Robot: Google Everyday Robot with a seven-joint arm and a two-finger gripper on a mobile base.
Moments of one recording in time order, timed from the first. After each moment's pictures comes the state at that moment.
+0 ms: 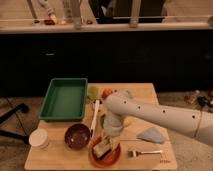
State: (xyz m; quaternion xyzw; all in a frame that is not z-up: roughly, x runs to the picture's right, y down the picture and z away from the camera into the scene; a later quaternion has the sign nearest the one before) arm 0.019 0.269 0.706 -0.43 -0.26 -0.28 0.82
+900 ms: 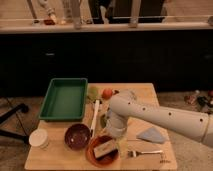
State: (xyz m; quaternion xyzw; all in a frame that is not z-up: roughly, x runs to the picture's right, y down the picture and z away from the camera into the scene) arm 0.032 0.269 0.694 -0.43 -0.25 -0.26 0.83
